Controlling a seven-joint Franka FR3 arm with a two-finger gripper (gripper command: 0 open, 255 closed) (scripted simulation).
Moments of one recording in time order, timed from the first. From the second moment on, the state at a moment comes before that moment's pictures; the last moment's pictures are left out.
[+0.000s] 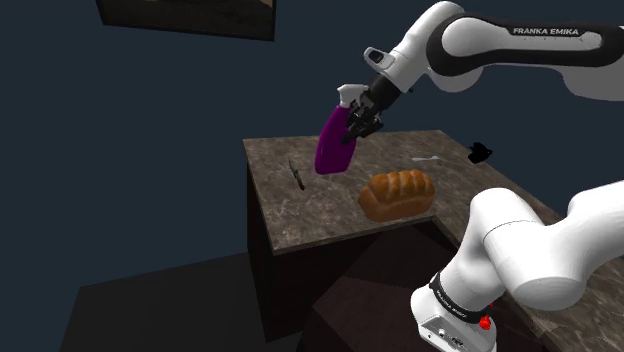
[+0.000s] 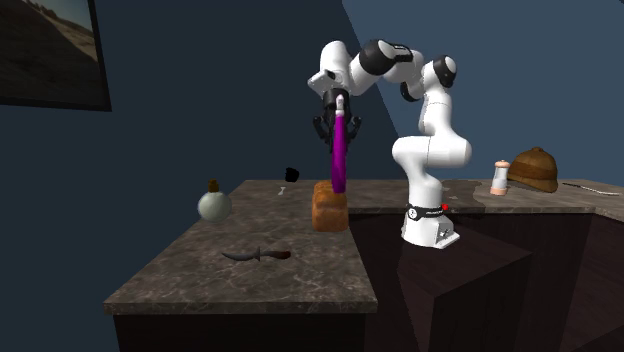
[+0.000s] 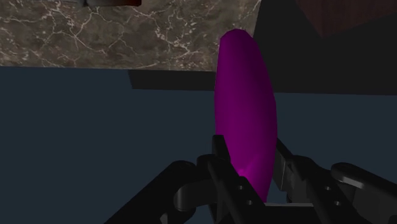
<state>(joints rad) 0.59 -0.78 -0.62 -2.54 0.07 2.15 -1.10</state>
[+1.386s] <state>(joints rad) 0.62 -0.74 -0.58 -2.26 0.09 1.92 -1.04</state>
